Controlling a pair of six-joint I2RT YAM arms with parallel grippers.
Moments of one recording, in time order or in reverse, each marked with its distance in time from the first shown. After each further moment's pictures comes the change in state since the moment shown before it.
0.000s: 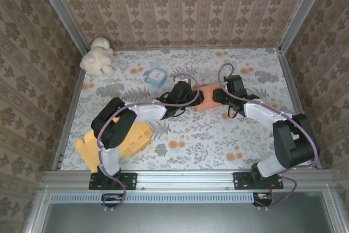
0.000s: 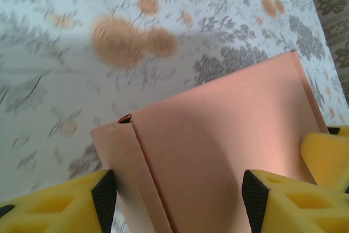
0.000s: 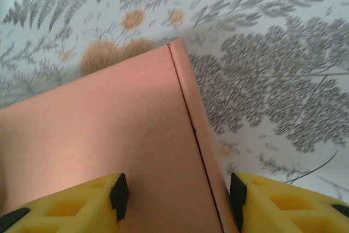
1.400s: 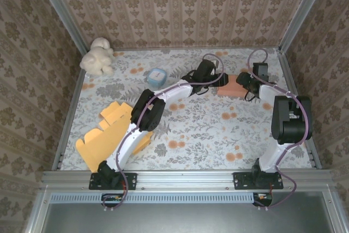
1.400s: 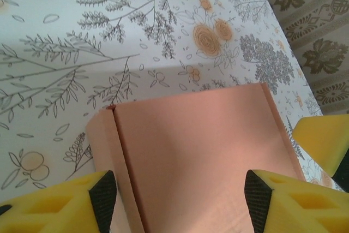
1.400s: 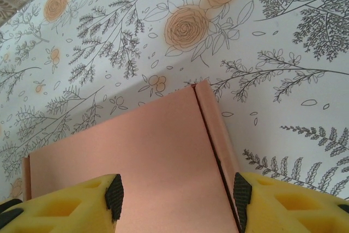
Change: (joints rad) left arm 0.024 0.625 0.969 -0.290 0.185 0.145; right arm -0.360 0.259 0.209 0.058 -0.074 0.134
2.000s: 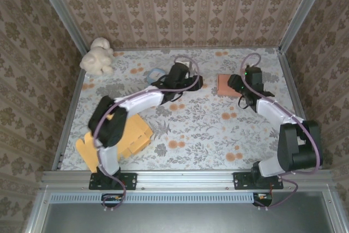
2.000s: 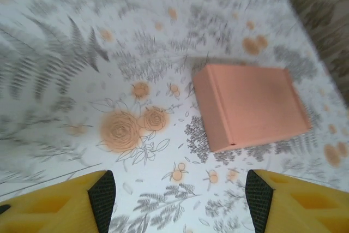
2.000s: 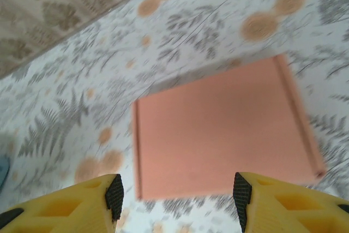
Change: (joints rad) left arm 0.050 -0.723 -0.810 0.080 -0.194 0.080; right arm 0.199 -0.331 -0.202 0.022 0.068 0.015
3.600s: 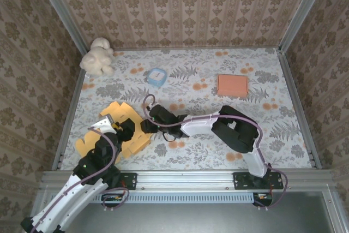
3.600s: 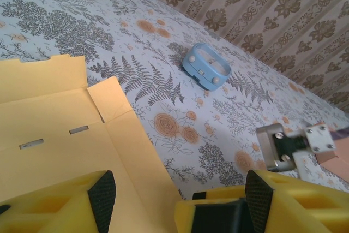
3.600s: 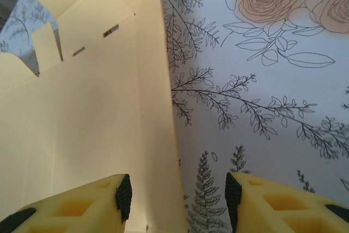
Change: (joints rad) left arm 0.029 -1.696 -1.042 -0.476 -0.515 -0.202; right arm 0.897 0.640 0.402 0.183 -0.038 0.102
